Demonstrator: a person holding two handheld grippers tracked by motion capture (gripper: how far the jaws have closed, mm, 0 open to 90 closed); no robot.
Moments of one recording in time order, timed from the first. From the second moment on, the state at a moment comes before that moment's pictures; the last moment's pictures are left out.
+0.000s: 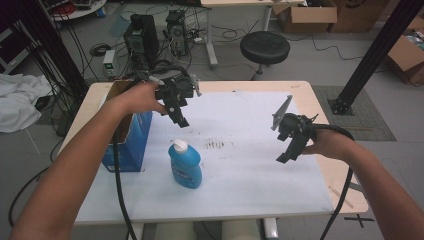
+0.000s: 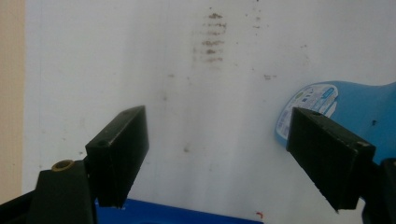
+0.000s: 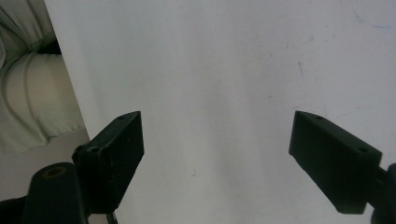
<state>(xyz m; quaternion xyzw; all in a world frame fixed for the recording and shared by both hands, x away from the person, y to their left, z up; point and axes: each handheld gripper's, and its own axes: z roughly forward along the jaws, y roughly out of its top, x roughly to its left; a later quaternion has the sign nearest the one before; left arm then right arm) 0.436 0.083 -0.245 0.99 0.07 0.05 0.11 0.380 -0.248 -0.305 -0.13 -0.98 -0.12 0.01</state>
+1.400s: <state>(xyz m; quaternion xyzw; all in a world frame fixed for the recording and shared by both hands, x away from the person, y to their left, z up) 0.429 0.087 -0.238 0.99 0.08 0.06 0.11 0.374 -0.244 -0.304 -0.12 -0.98 -0.14 -0.01</state>
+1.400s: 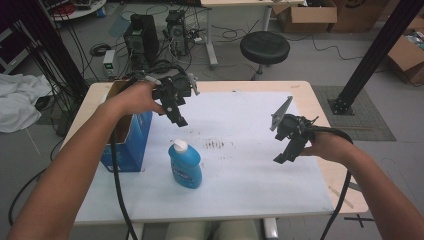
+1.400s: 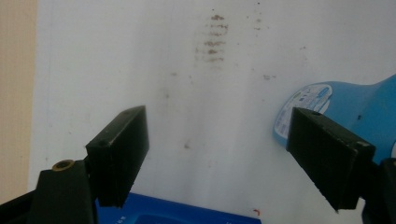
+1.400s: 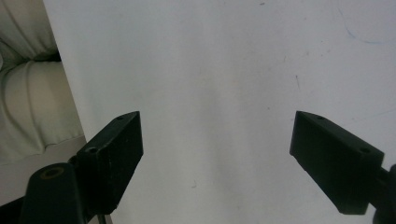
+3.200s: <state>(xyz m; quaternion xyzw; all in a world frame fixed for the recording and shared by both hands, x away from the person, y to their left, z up) 0.436 0.083 -0.246 0.99 0.07 0.06 0.11 0.308 -0.197 -0.357 -0.23 -0.85 -0.45 -0.11</state>
